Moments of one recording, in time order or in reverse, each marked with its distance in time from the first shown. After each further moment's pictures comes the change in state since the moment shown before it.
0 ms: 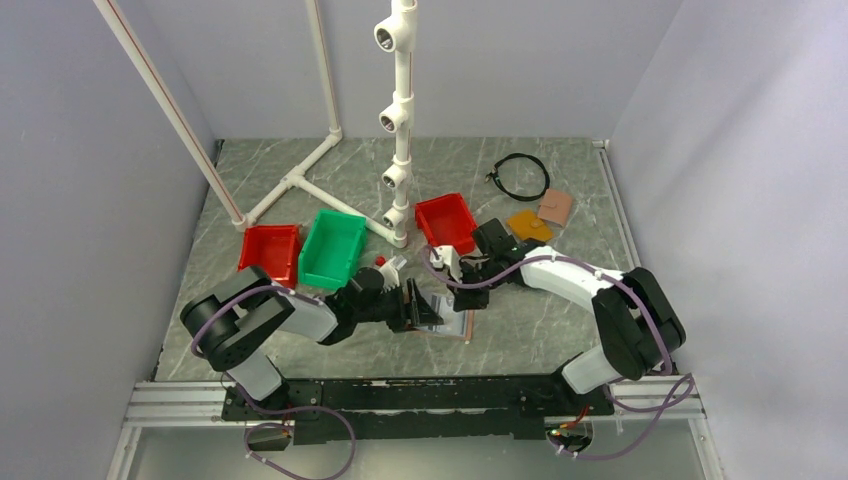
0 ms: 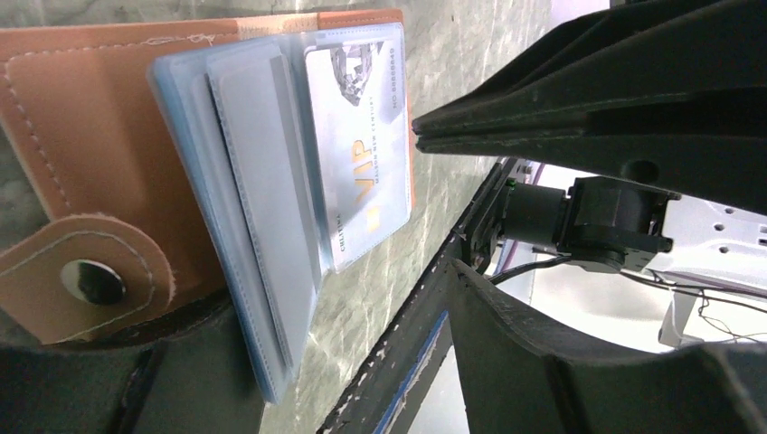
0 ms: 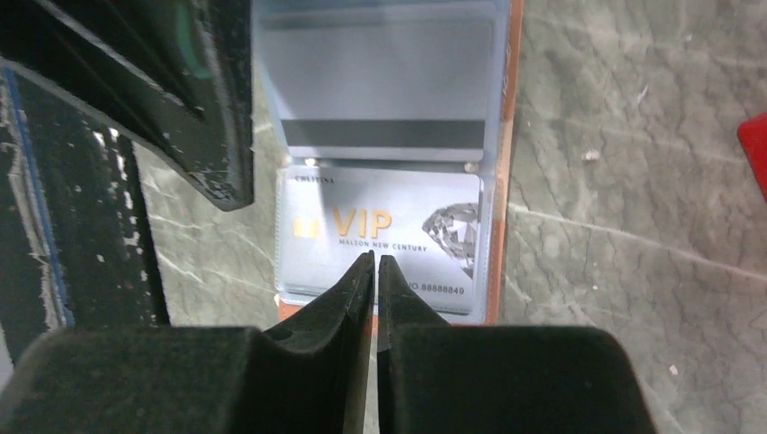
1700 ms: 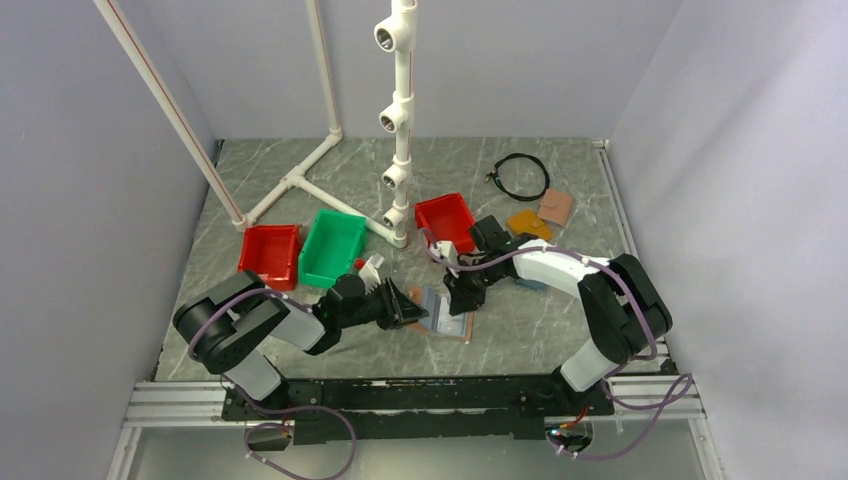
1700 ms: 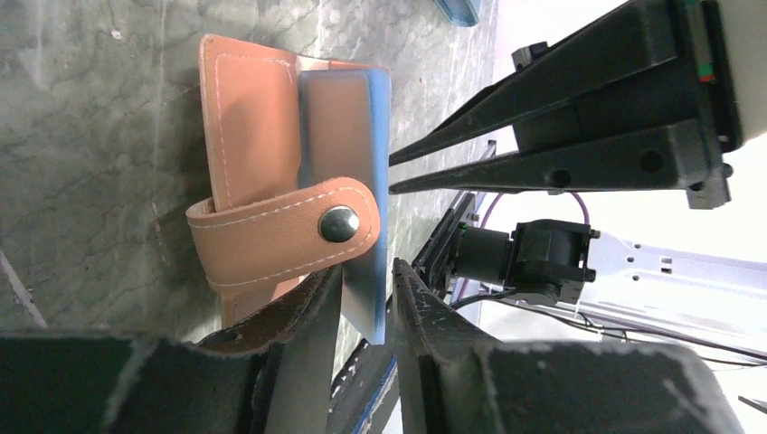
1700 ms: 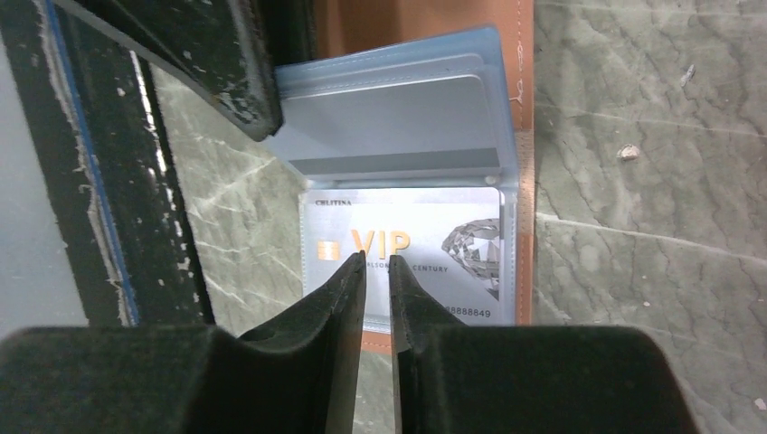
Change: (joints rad) left arm 0.055 -0.031 -0.146 0.249 -0.054 -0.156; right arm -0.013 0.094 0.051 -0.012 -0.078 0.142
